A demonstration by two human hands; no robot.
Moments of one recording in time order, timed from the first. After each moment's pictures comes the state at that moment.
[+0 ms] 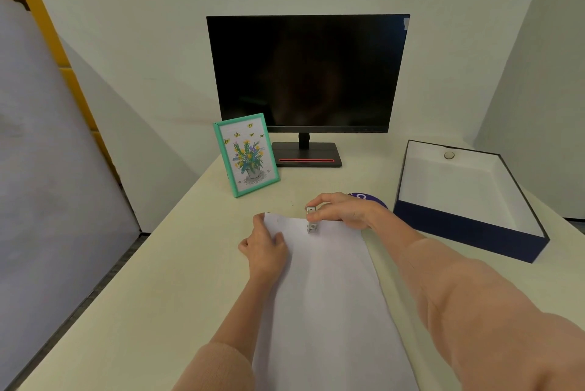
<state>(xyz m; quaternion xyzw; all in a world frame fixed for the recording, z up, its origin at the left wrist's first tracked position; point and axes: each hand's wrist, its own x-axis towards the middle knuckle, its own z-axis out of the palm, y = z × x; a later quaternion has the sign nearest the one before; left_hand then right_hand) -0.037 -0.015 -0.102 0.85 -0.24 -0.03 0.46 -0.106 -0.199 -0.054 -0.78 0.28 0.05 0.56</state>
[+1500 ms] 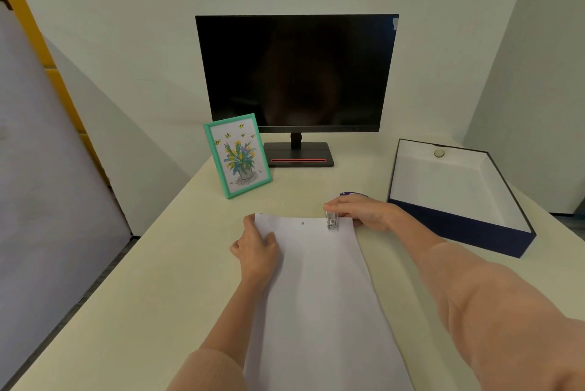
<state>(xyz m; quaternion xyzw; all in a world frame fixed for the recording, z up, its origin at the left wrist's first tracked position) -0.037 -0.014 -0.103 0.84 -0.24 -0.04 0.48 -0.140 -0.232 -0.064 -0.78 0.29 0.01 0.55</state>
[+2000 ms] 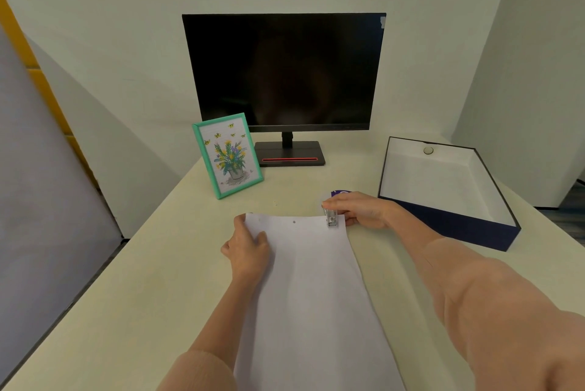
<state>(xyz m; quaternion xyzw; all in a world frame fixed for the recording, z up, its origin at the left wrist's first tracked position) -0.035 -0.015 -0.105 0.84 -0.22 -0.05 0.49 -0.153 -0.238 -0.061 -0.75 0.27 0.01 0.61</state>
